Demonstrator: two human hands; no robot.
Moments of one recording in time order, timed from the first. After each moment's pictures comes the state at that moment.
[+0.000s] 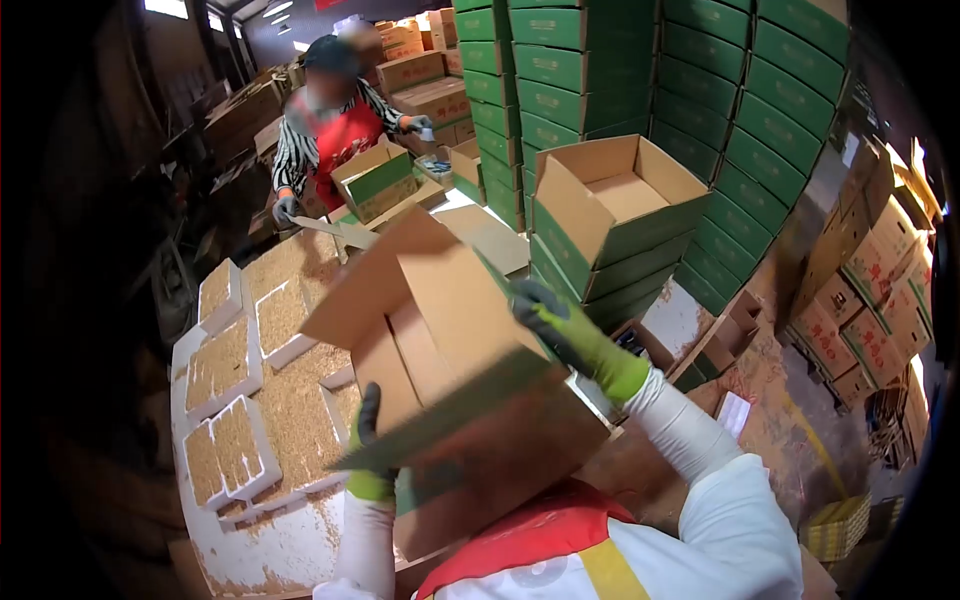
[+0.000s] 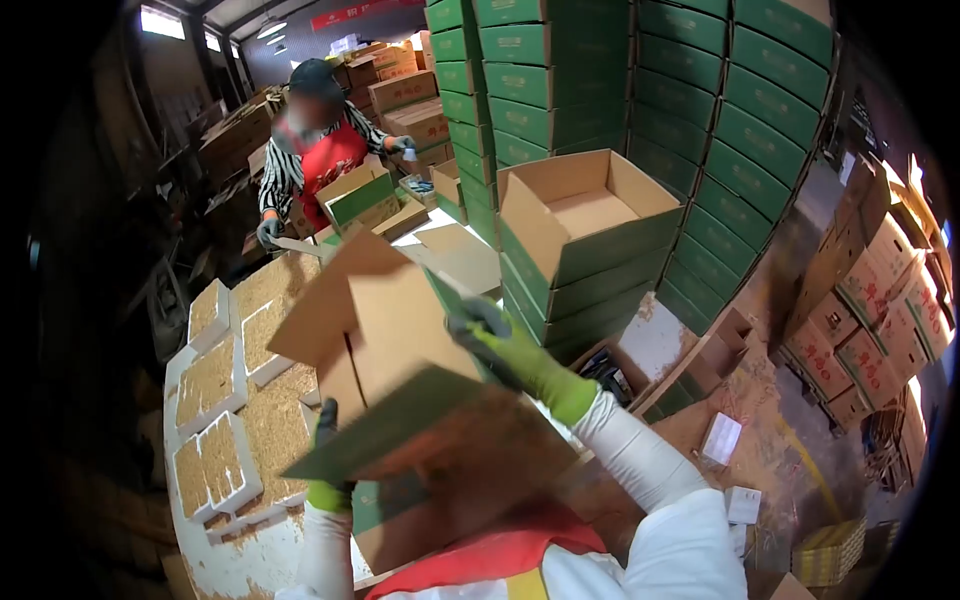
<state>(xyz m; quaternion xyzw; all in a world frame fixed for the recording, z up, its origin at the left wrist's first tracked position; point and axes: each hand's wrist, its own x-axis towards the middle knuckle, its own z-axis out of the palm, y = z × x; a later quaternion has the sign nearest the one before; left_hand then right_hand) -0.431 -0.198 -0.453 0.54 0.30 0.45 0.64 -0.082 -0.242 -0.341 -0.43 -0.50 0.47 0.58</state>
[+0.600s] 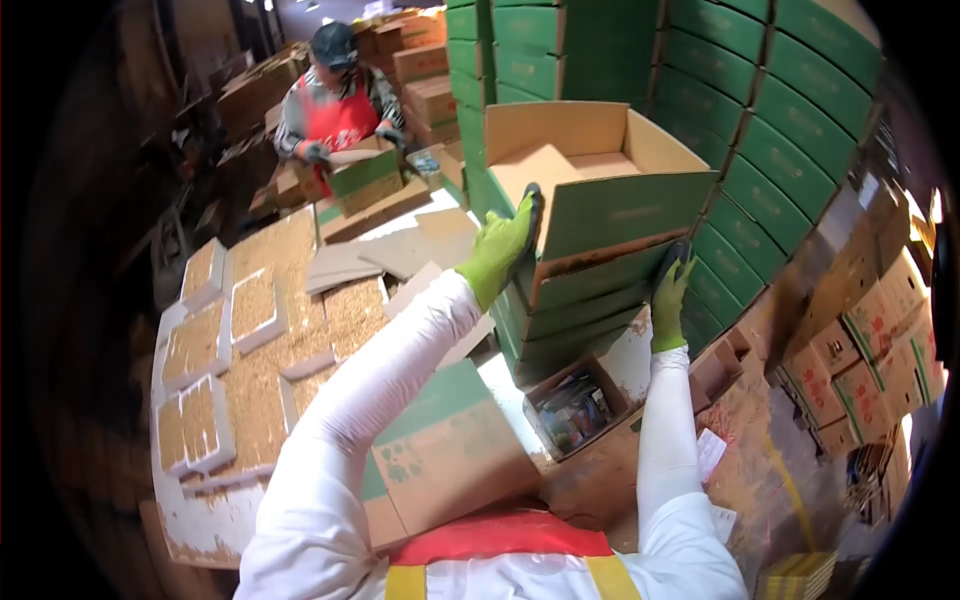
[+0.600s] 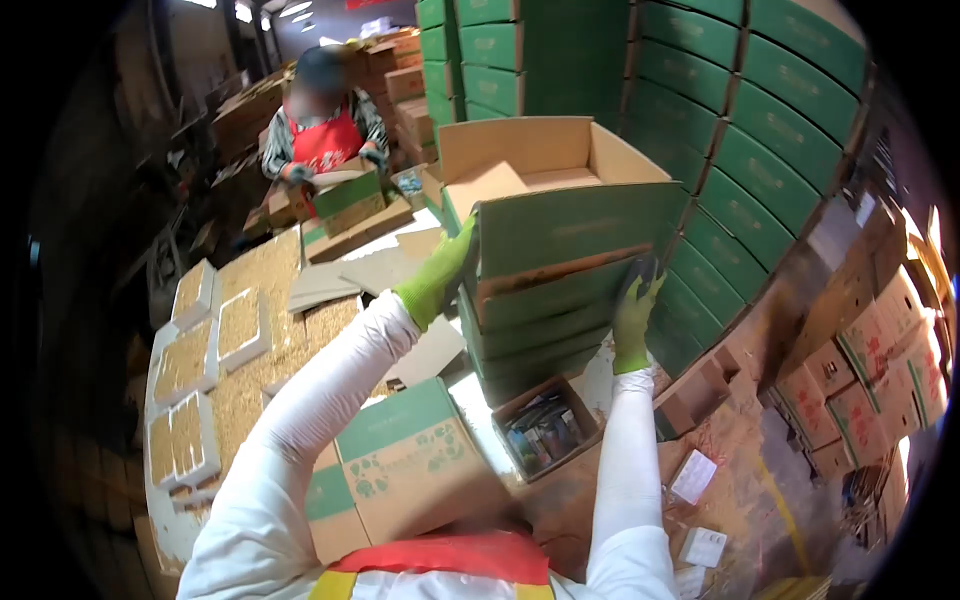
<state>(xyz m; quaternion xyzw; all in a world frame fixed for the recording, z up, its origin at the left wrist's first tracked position) -0.036 -0.070 -0.313 0.79 0.37 0.26 0.41 0.219 -0.229 -0.417 -0.64 -0.29 -0.11 0.70</state>
